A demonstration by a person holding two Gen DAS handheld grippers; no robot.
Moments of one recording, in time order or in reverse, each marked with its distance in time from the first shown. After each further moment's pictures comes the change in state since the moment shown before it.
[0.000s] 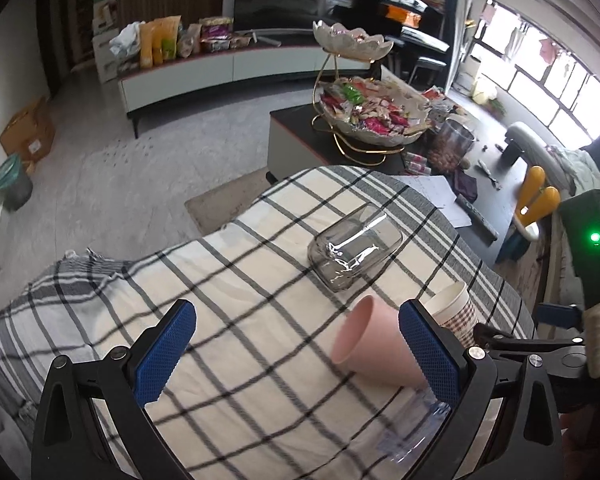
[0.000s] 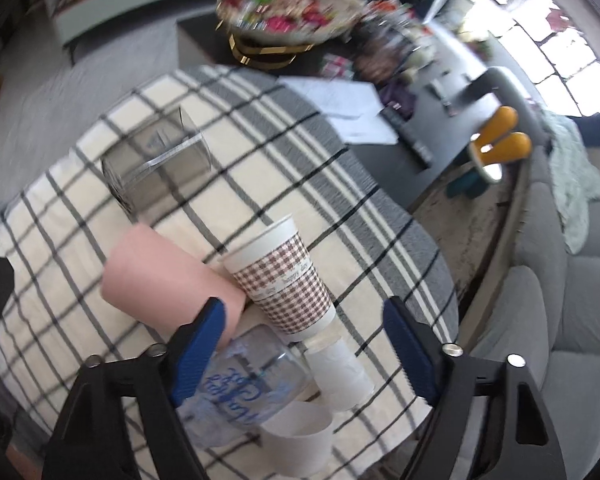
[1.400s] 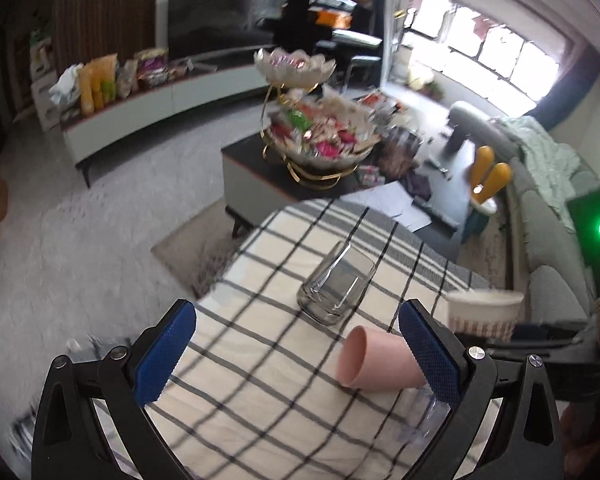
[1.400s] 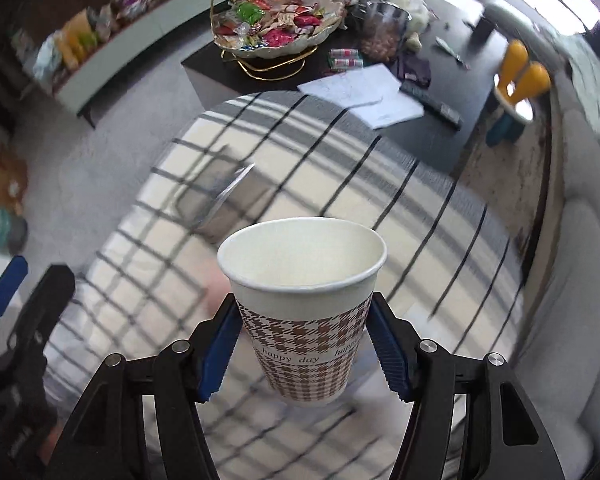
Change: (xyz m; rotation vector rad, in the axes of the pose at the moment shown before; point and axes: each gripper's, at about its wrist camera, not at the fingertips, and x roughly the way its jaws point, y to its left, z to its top) left arm -0.034 0.038 0.054 0.219 -0.057 -0.200; right arm -0.055 0.015 -0.014 0.358 -0.027 0.273
